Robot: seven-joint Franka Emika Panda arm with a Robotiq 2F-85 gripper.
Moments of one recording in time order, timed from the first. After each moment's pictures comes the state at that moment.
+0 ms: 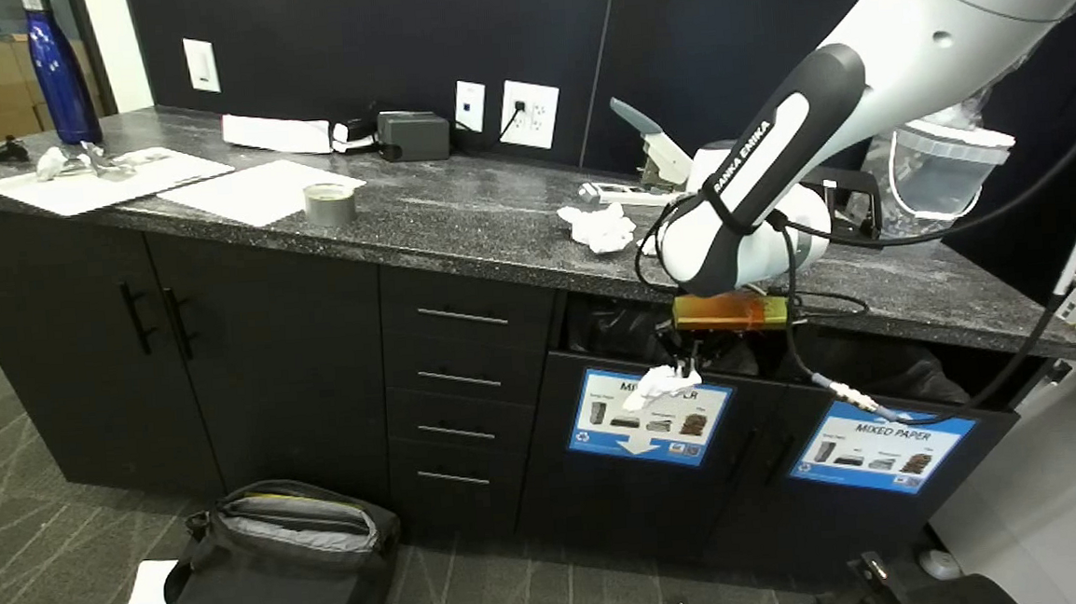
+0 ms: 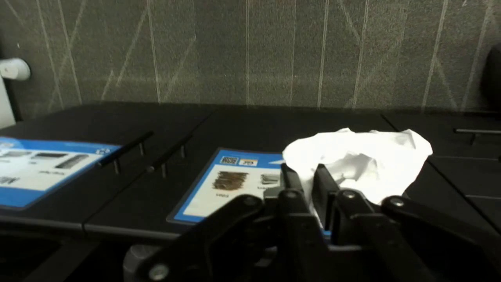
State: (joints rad) arm 0.14 0.48 -0.19 -2.21 -0.23 2.69 0.44
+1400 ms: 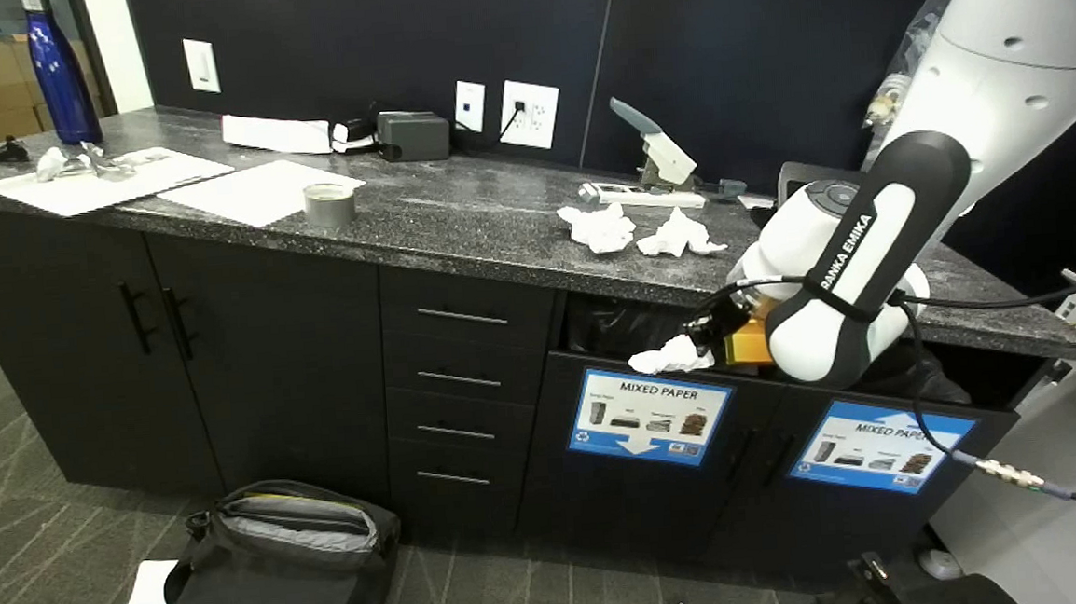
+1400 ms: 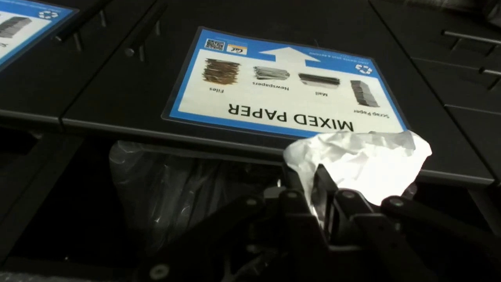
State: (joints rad) arm 0.11 0.53 -0.37 -2.37 -0.65 3.40 0.60
